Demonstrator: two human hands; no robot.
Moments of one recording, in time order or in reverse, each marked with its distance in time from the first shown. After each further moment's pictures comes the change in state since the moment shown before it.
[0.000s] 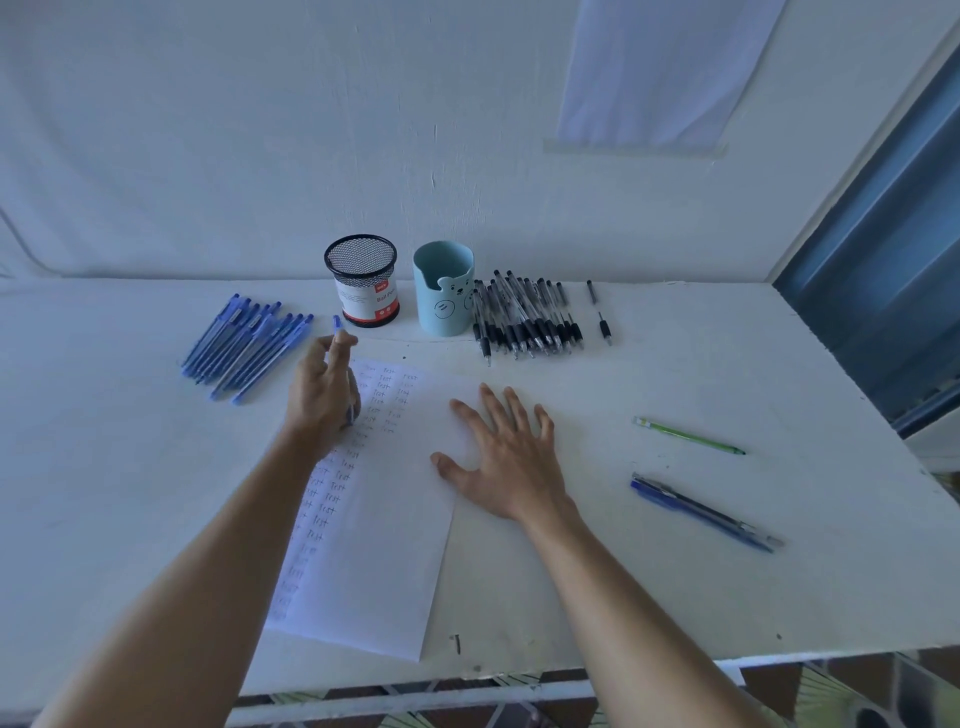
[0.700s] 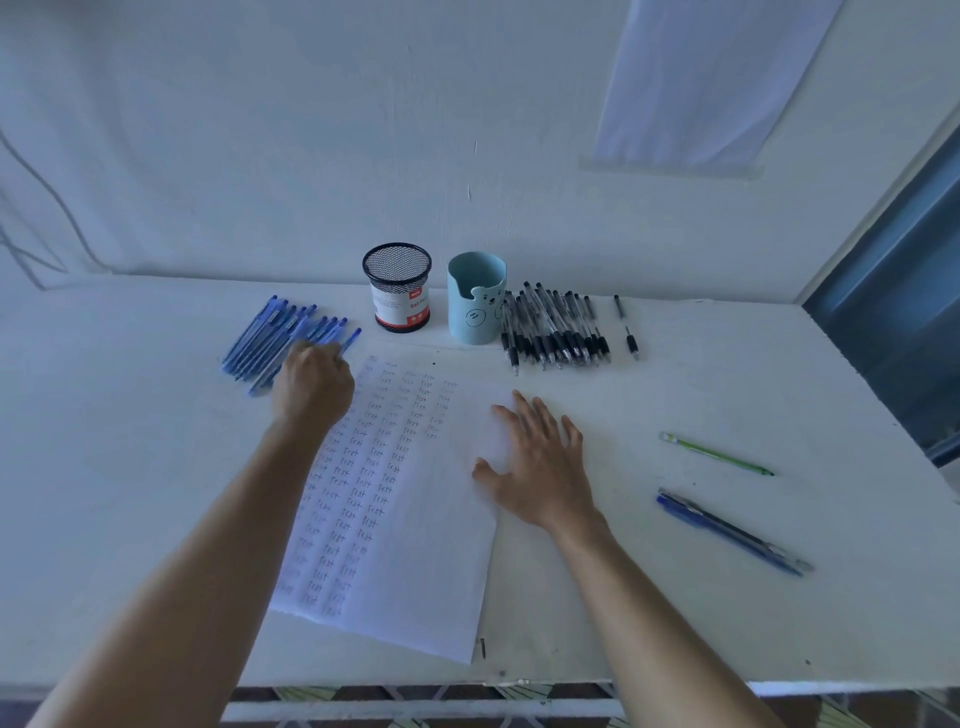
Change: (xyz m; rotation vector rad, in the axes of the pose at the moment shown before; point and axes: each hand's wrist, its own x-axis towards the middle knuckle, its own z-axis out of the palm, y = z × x) left_hand 0.022 0.003 -0.044 0.934 0.206 0.137; right_hand -0.001 0.001 0.000 0.074 0.071 0.009
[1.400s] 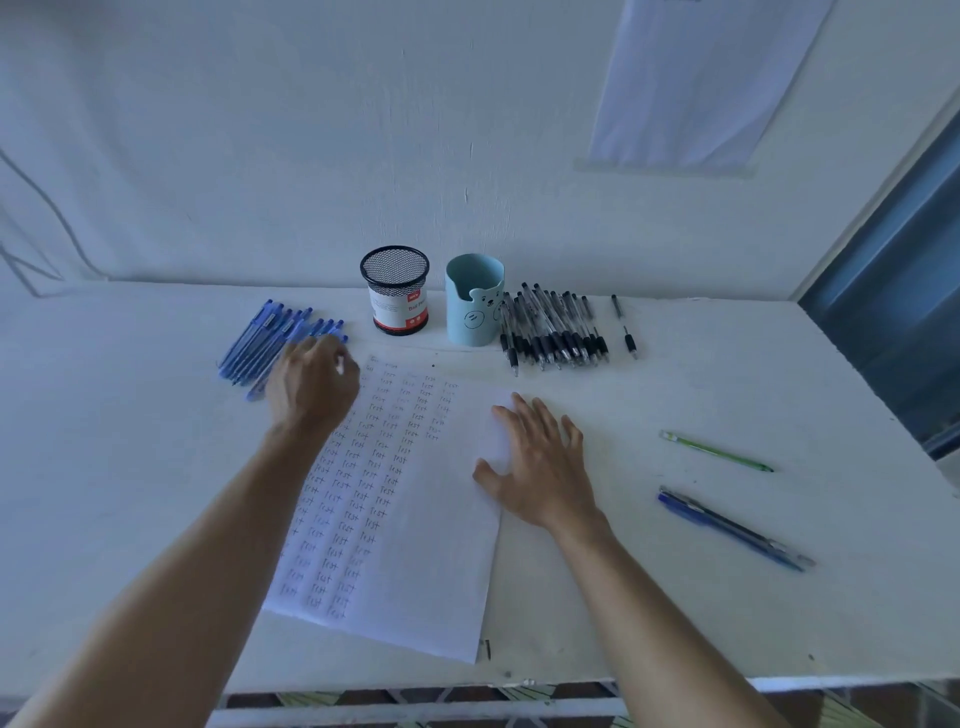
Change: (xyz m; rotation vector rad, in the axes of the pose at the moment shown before) left_hand 0.009 -0.013 0.009 0.047 0.147 0.230; right_hand 0.000 -0.001 0.001 -0.011 0.022 -0.002
